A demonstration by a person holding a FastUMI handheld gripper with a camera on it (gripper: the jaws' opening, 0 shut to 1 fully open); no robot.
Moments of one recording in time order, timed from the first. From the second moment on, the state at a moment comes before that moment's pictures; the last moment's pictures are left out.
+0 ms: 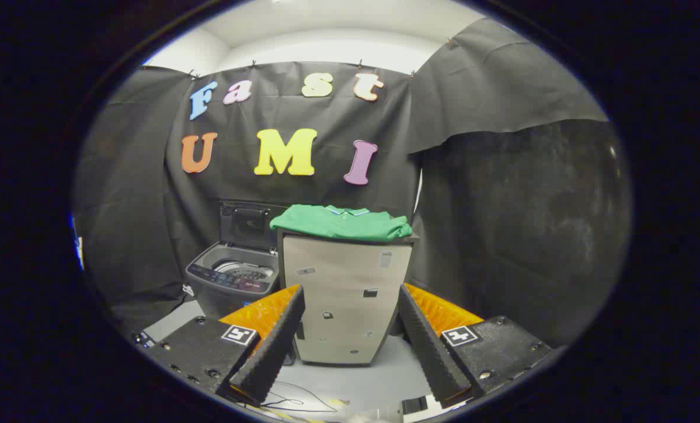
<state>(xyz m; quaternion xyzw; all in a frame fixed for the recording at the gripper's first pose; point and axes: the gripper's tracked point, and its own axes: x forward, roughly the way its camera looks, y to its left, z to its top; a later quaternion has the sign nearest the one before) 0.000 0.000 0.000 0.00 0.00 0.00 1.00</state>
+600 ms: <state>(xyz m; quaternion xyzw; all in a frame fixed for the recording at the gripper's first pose) 0.006 0.003 -0.006 0.01 -0.02 0.01 1.00</state>
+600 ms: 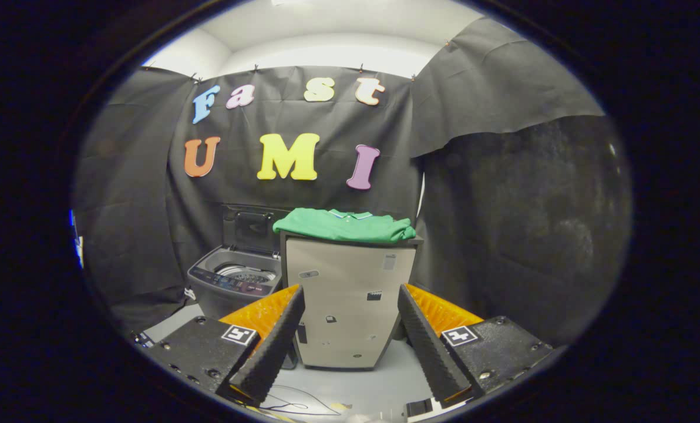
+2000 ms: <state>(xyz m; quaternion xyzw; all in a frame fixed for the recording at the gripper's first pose) 0.020 0.000 0.033 0.03 -0.03 -0.01 1.00</state>
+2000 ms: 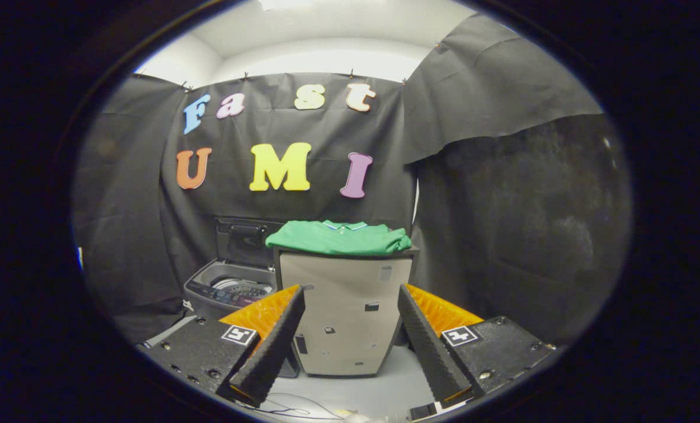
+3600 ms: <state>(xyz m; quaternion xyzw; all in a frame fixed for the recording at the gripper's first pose) 0.433 0.046 0.166 0.04 0.22 0.03 0.98</state>
